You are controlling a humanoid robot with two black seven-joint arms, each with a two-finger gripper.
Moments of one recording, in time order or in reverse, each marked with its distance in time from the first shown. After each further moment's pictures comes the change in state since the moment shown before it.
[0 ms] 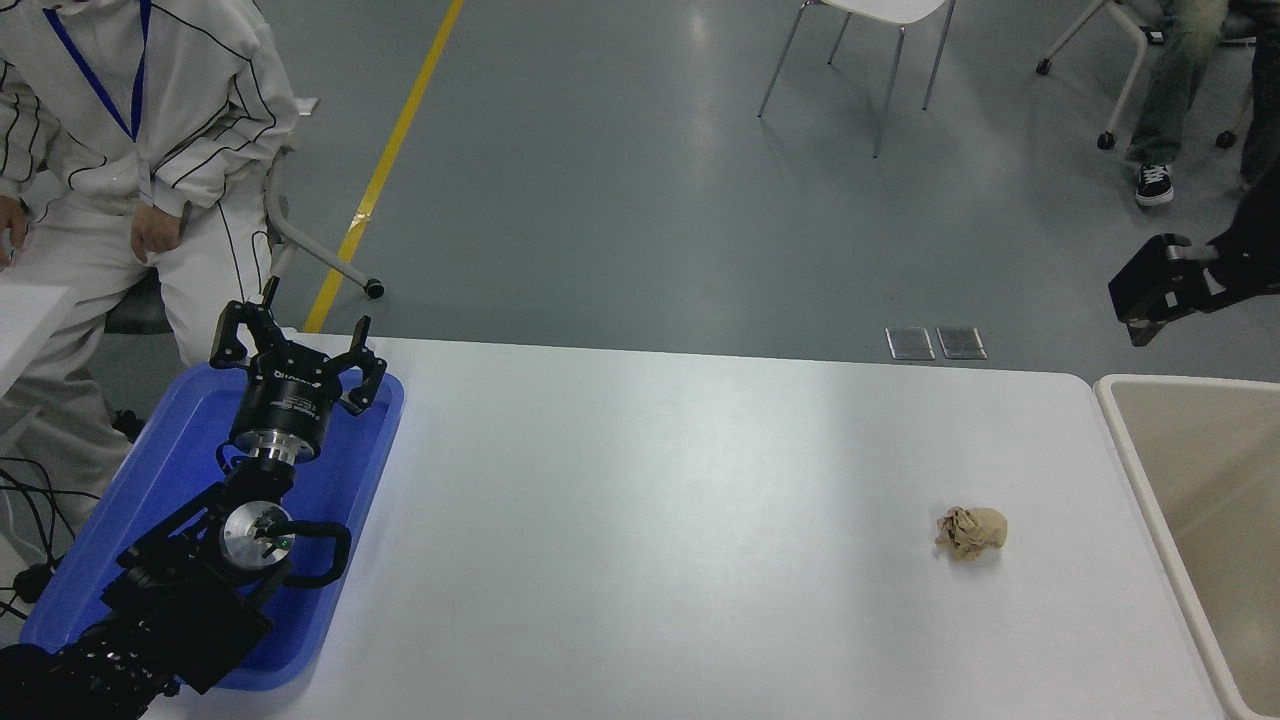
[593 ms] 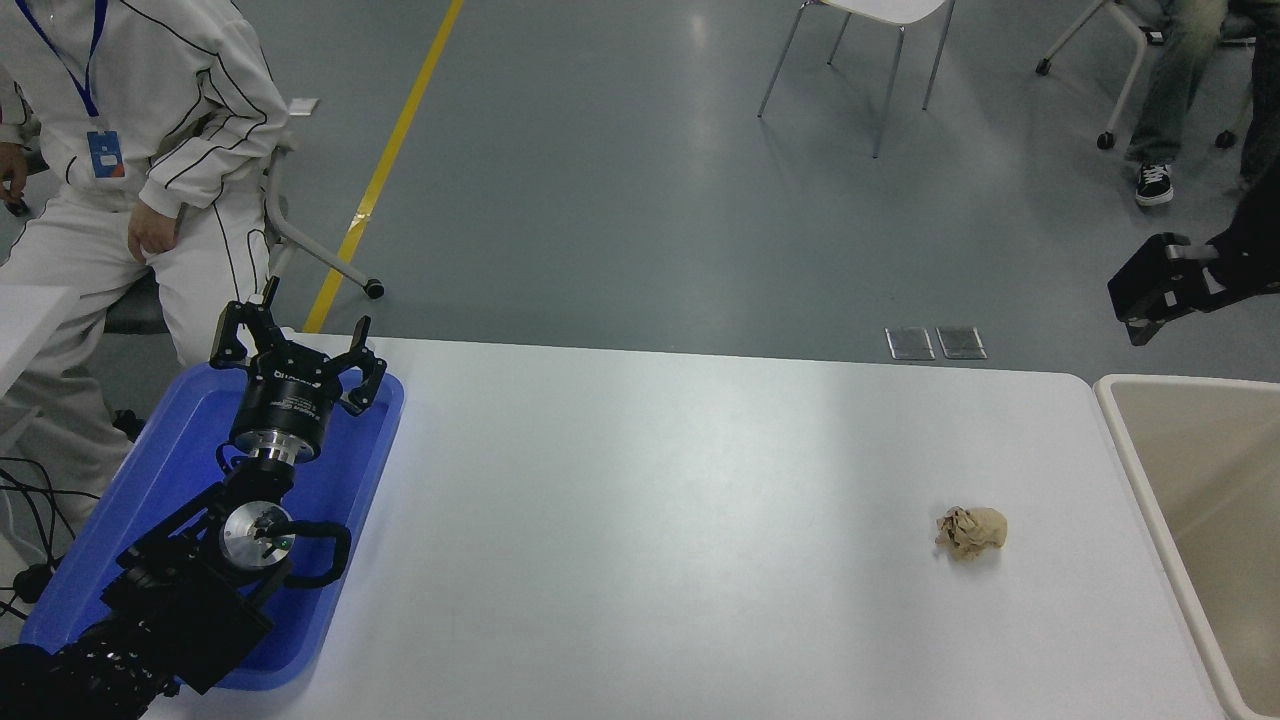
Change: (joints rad) left arm 0.001 0.000 0.000 0.000 0.000 0.000 -0.001; right arm -0.001 0.000 0.004 0.000 0.000 0.000 0.000
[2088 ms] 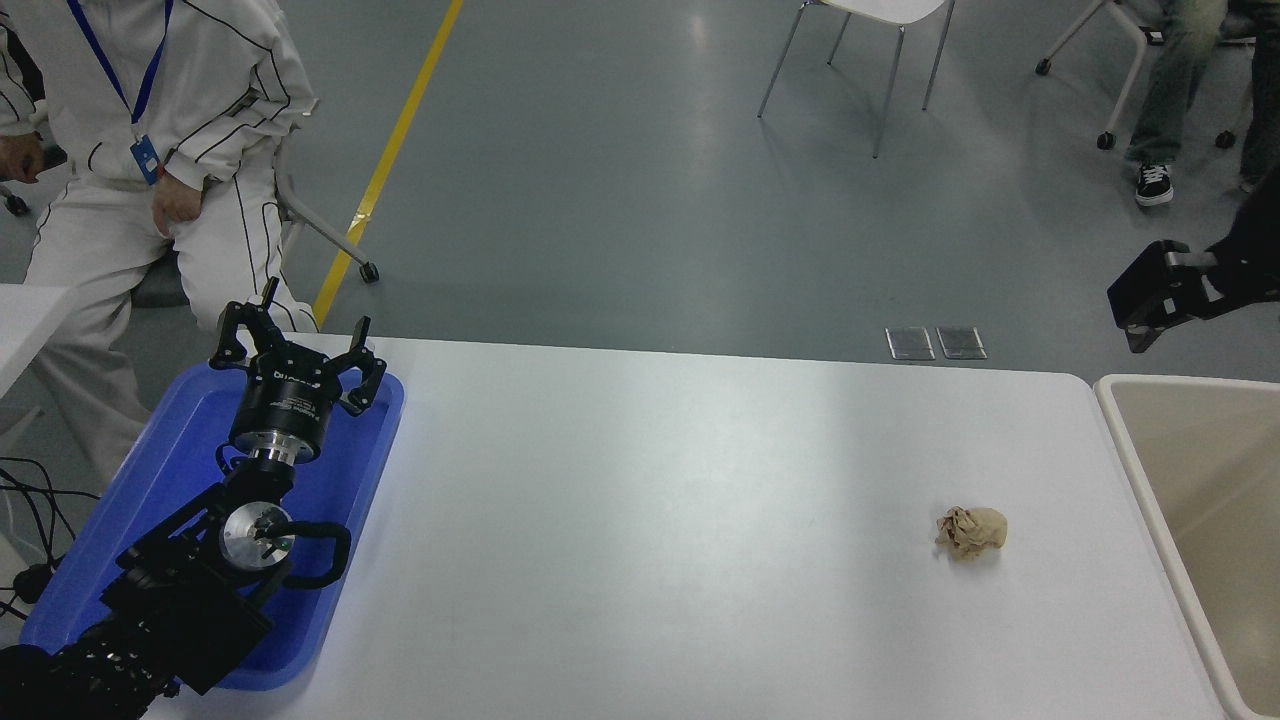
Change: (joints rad) left arm 0.000 0.000 -0.001 0.000 0.000 0.000 0.000; right arm -0.038 -0.009 0.012 0.000 0.000 0.000 0.000
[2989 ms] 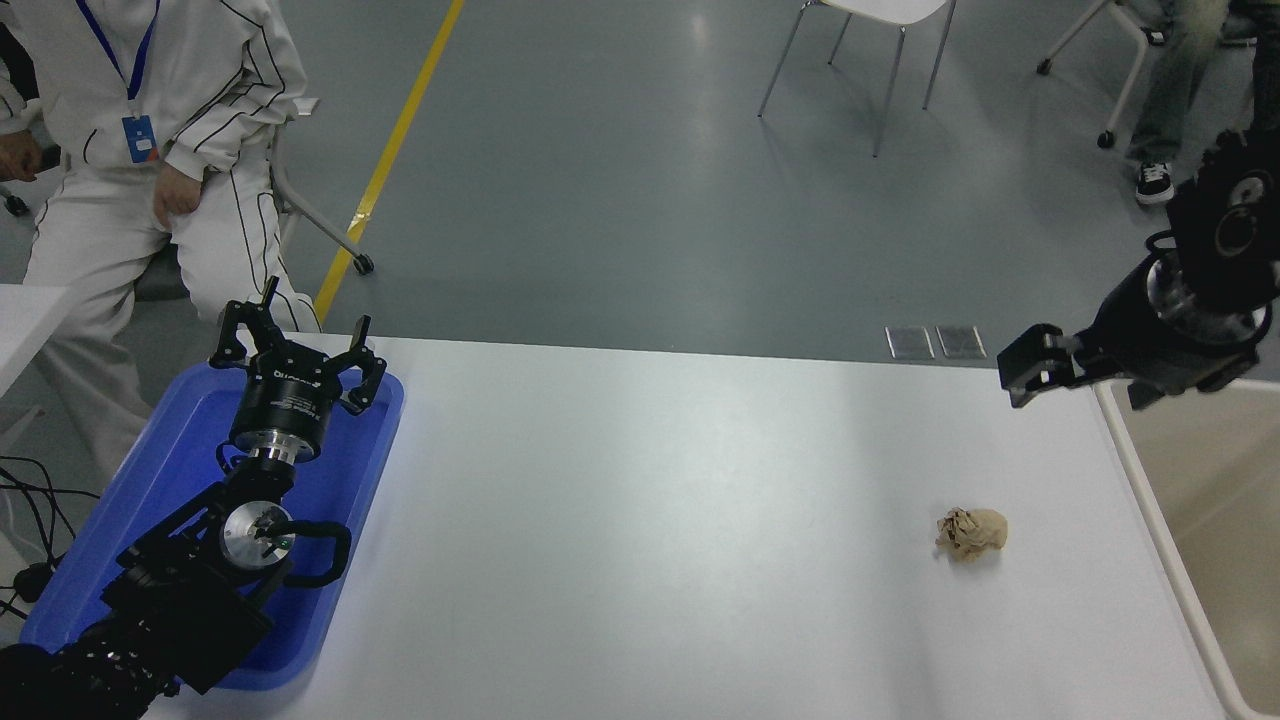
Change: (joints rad) left arm 0.000 0.000 0.001 0.000 0.000 0.000 0.000; right arm -0.472 -0.053 0.235 -0.049 -0.012 -0.428 0.000
